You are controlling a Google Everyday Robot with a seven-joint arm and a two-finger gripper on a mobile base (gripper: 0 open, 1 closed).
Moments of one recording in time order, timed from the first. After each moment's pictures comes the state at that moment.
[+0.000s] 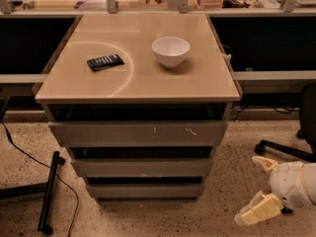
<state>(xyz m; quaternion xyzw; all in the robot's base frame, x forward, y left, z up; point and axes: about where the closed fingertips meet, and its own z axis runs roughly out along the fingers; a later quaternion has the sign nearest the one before) 0.374 -0.226 0.695 -0.44 0.82 0.21 0.30</state>
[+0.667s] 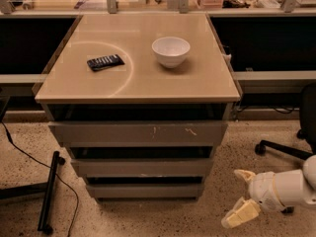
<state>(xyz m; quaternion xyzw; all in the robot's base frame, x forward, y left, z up) 0.389 -0.221 0.591 -0.44 0.82 0.27 0.27</state>
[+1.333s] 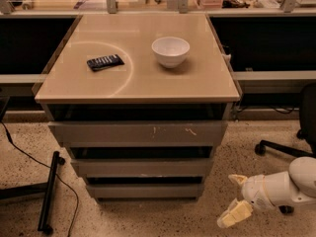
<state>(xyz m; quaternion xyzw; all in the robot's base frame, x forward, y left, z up) 0.402 -0.216 0.540 -0.43 0.82 0.30 0.24</state>
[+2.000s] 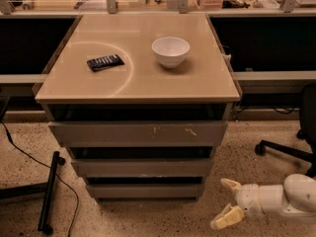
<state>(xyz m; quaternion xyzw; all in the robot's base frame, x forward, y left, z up) 0.415 -0.201 0.498 -0.41 0.78 0.35 0.31</state>
